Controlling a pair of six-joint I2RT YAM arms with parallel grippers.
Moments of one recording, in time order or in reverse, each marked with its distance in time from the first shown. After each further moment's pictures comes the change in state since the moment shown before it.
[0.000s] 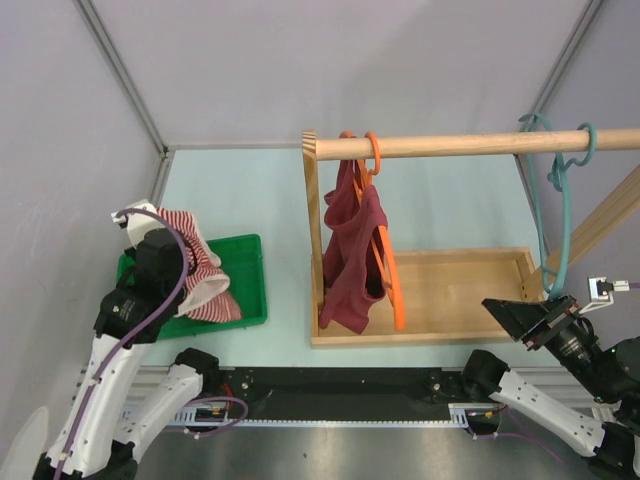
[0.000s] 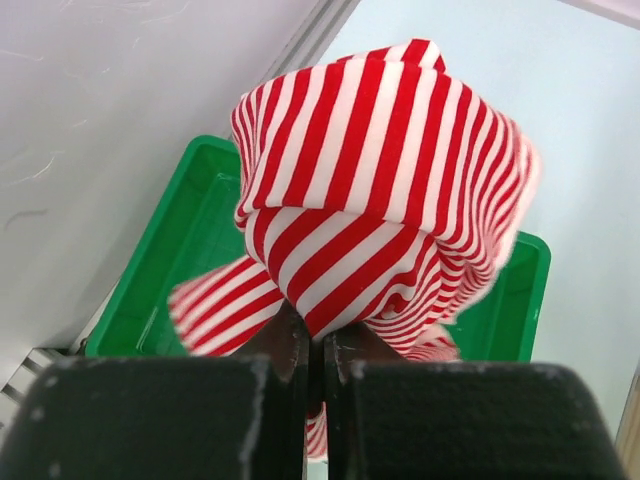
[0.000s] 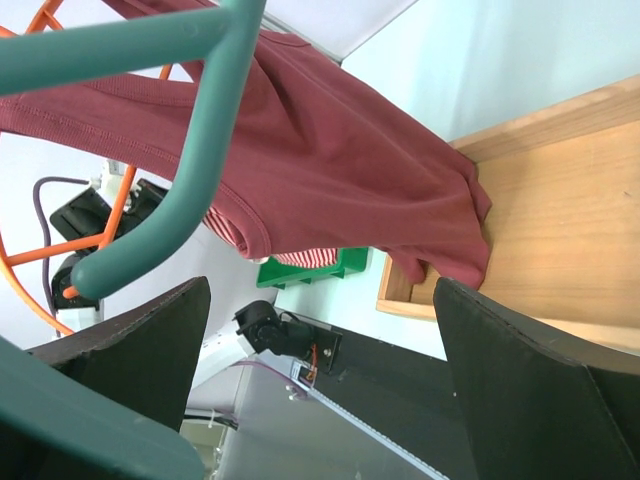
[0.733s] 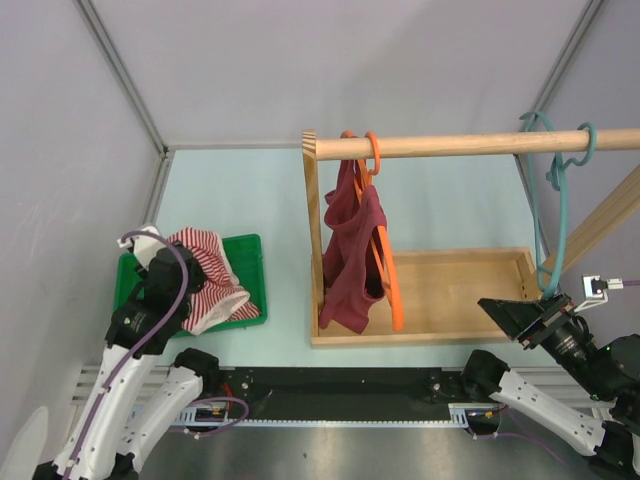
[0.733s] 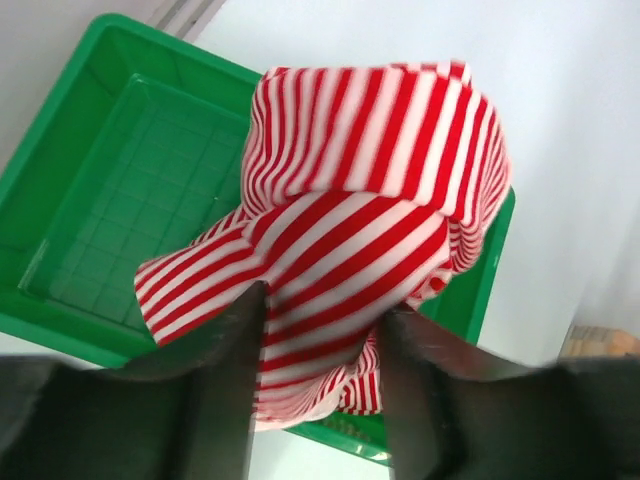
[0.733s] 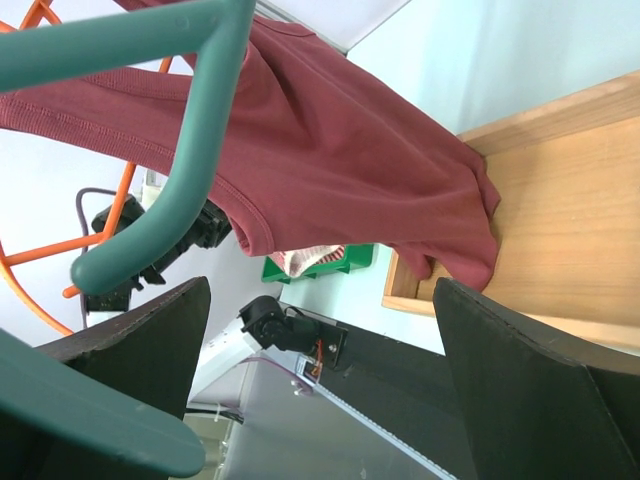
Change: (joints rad) left arm 0.008 -0.093 -0.180 -0.013 0.126 -0.232; right arm 0.013 0.000 -0.030 0.027 -0.009 0.012
